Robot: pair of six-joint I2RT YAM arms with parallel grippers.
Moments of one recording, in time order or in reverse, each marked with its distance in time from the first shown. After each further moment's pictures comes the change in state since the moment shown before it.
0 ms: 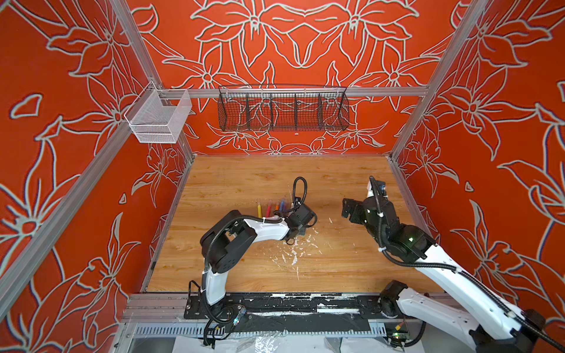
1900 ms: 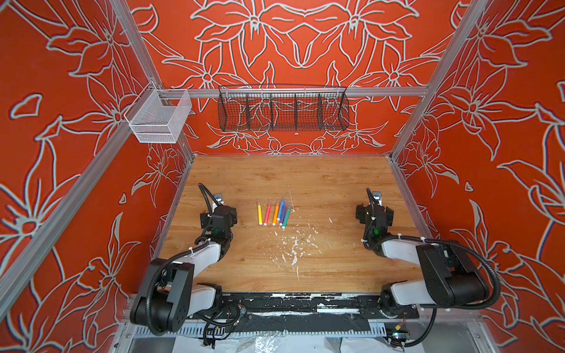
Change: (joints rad) left arm 0.762 -0.726 -0.813 0.648 -0.101 0.542; right arm -0.455 0.499 -0.553 1.186 0.040 -0.542
